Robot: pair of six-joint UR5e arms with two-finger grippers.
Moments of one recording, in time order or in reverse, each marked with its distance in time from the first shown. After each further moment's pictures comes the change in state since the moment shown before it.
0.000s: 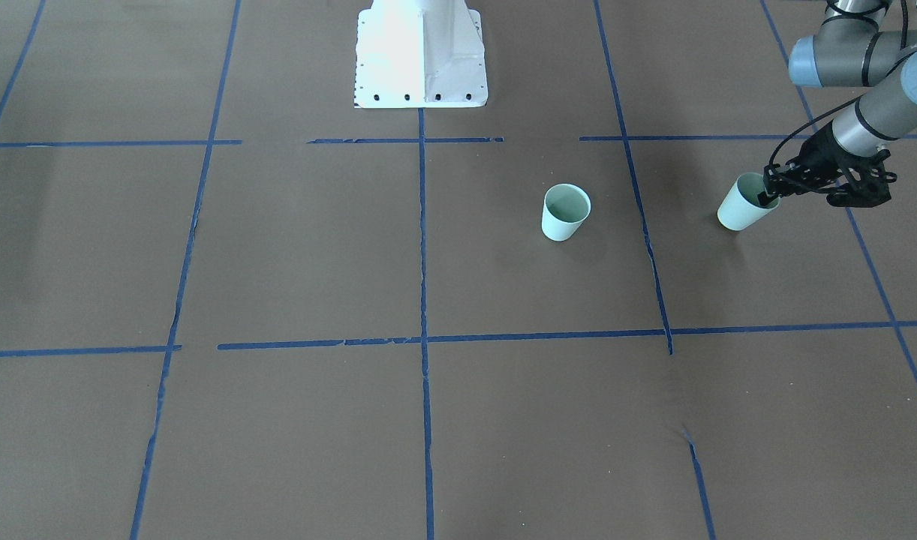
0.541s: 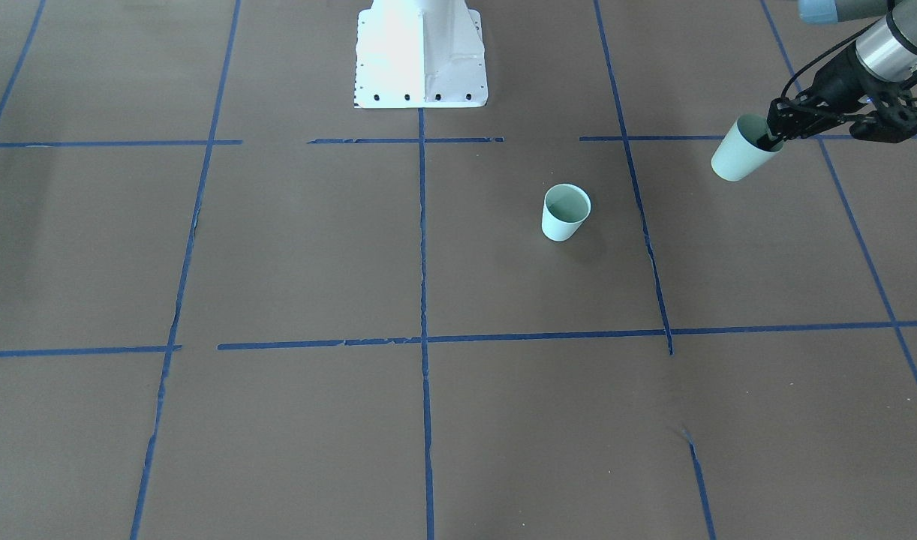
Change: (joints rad) left arm -0.073 -0.003 -0.271 0.312 -0.092 0.000; right arm 0.000 0.000 0.000 0.000 0.000 0.000
